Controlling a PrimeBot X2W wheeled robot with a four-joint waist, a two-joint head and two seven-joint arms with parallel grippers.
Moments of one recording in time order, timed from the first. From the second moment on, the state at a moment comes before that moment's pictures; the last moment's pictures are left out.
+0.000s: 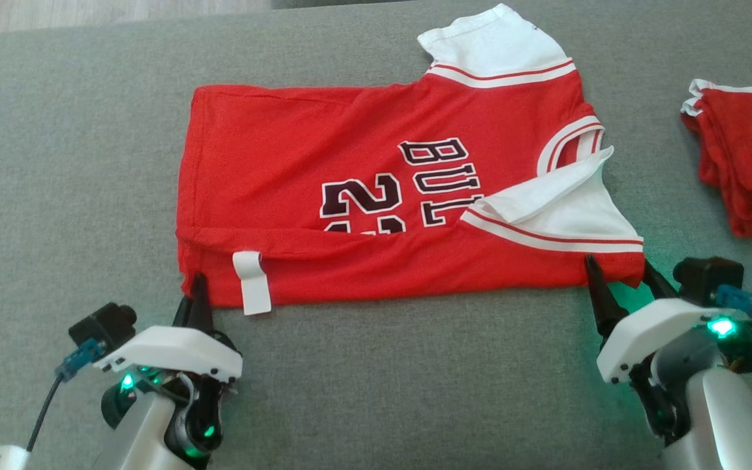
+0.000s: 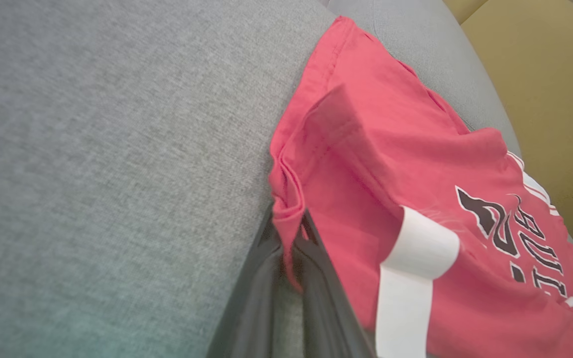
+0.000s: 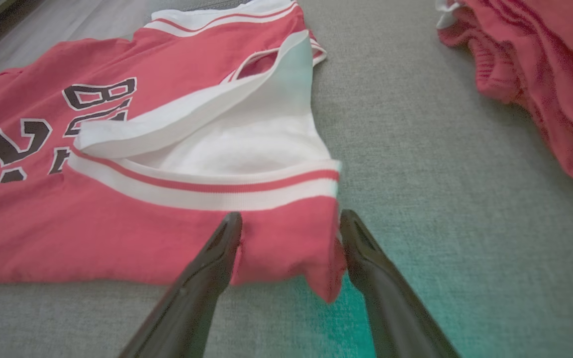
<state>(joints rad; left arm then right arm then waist) -0.26 0.17 -0.36 0.46 -0.97 0.11 -0.05 -0.13 -0.05 -0.03 0.24 0.16 0.13 0.23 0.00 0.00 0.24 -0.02</state>
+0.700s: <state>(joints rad) -0.22 0.17 -0.37 0.36 -0.96 0.09 -0.10 -0.23 -0.04 -0.07 0.37 0.30 0.13 0.32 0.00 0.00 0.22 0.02</state>
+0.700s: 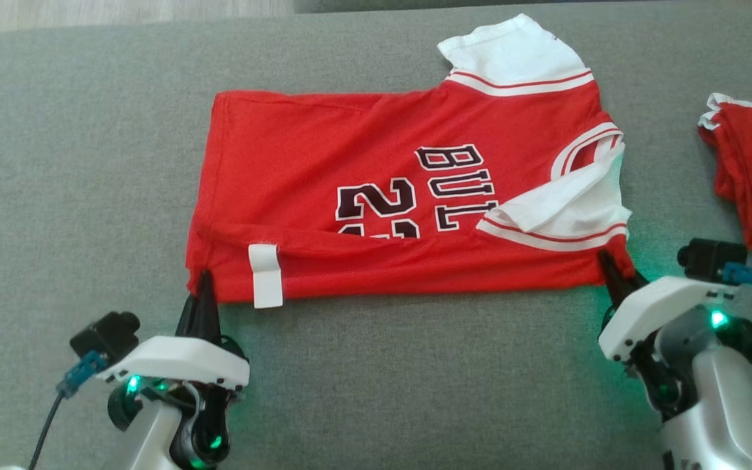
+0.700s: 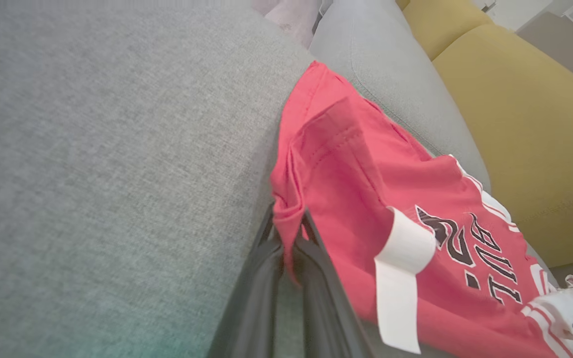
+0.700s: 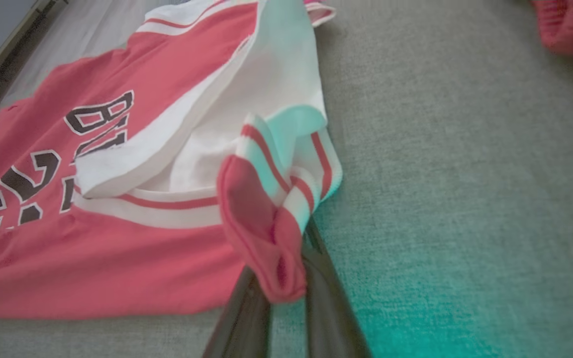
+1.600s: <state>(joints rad) 0.13 0.23 -0.46 0.08 -0.94 0.20 -0.05 0.18 -0.04 -0.19 -0.08 0.30 0.13 0.56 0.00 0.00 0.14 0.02</state>
